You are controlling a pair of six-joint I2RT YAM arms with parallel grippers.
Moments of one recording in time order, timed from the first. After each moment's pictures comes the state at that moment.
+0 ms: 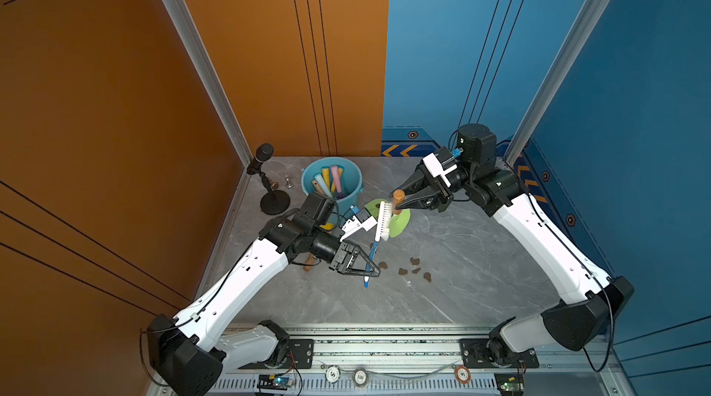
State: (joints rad) left arm -0.59 1.19 1.13 -0.90 1.29 -0.17; right arm 0.49 1.47 1.63 -0.37 -1.51 -0.41
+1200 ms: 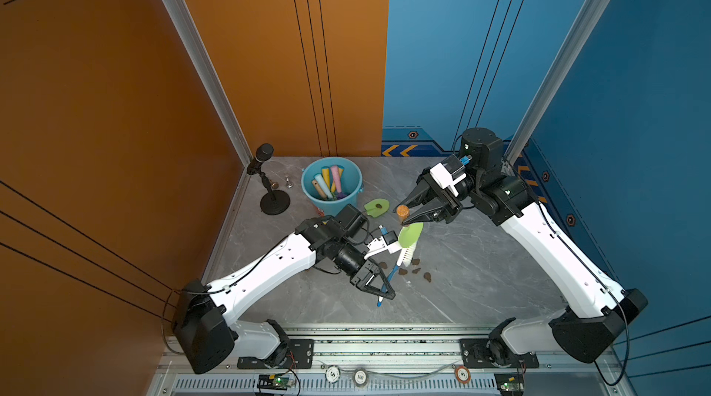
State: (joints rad) left arm -0.80 1.39 1.13 -0.95 1.17 -0.02; right arm 0.55 1.41 1.63 -0.41 -1.55 -0.39
